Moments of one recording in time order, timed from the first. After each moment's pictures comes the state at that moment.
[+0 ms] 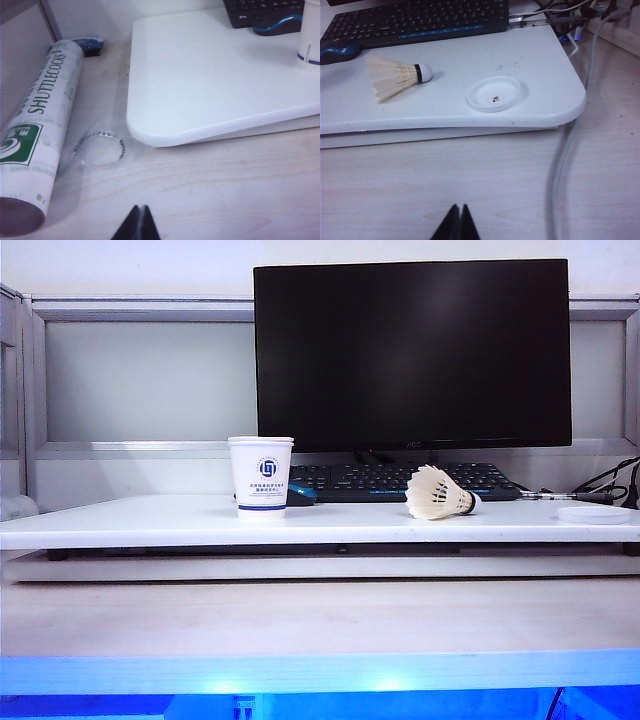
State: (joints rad) left arm -0.02 0.00 0.02 -0.20 0.00 0.10; right arm -0.06 0.00 0.03 -0.21 -0.18 0.13
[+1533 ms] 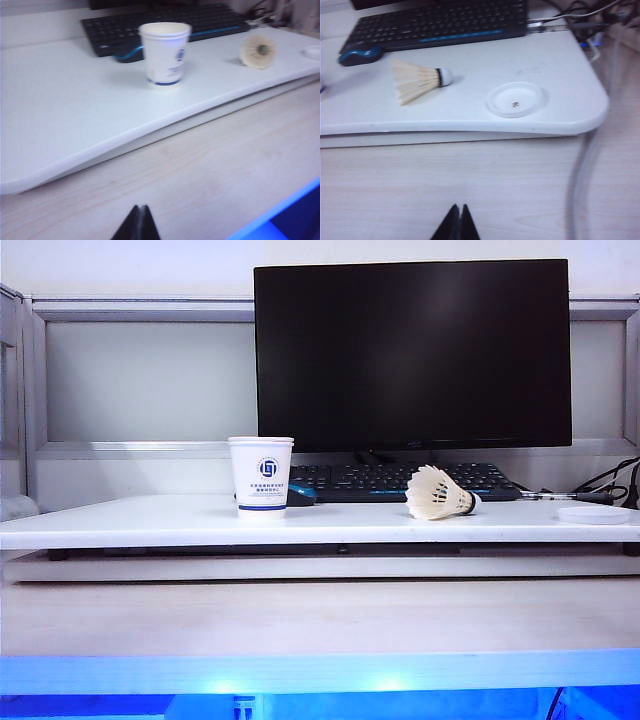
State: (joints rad) left arm -0.02 0.00 0.02 -0.18 0.47 0.10; right arm -0.06 0.00 0.04 -0.20 -0.24 0.13
